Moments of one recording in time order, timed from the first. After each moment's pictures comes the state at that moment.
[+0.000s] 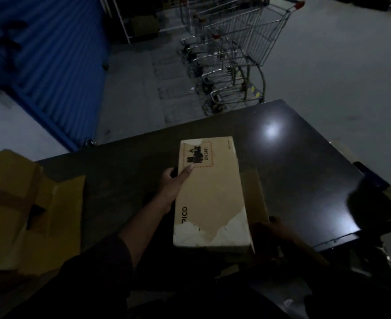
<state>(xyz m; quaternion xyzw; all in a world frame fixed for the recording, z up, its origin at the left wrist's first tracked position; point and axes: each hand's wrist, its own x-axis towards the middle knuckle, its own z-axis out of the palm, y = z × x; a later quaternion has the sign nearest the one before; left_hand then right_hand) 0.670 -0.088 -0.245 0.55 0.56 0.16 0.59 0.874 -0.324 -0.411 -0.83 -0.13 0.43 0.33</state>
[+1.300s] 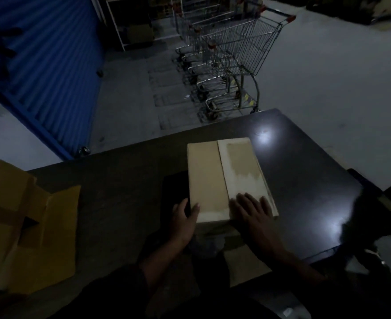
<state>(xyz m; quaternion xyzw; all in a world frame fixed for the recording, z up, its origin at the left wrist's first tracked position) 0.661 -0.125 -0.333 0.71 0.52 0.17 0.46 0.826 -0.285 -0.335 -0.82 -0.57 -0.01 0.08</state>
